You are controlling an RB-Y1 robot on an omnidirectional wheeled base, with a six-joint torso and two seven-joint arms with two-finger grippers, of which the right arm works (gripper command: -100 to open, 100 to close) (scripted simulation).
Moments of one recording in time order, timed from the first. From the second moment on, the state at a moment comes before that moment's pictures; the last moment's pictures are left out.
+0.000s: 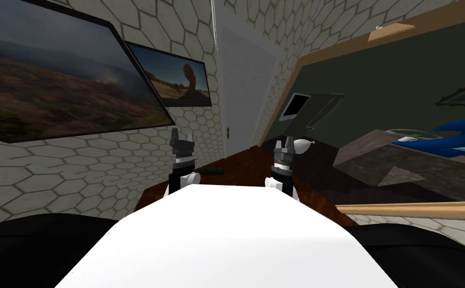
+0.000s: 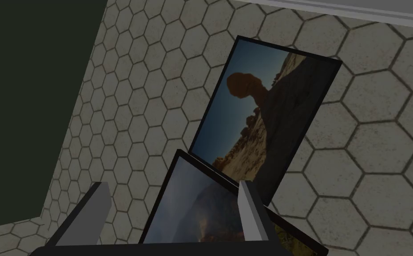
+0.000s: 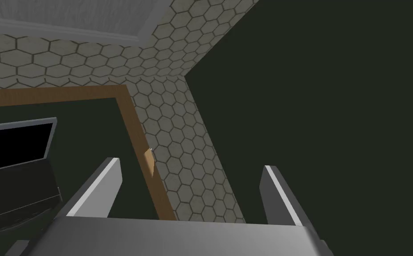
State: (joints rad) arm 0.47 0.04 -0.07 -2.25 0.04 -0.53 0.06
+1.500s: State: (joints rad) arm 0.35 -0.05 -0.05 -1.93 -0.19 -0.63 -0.14
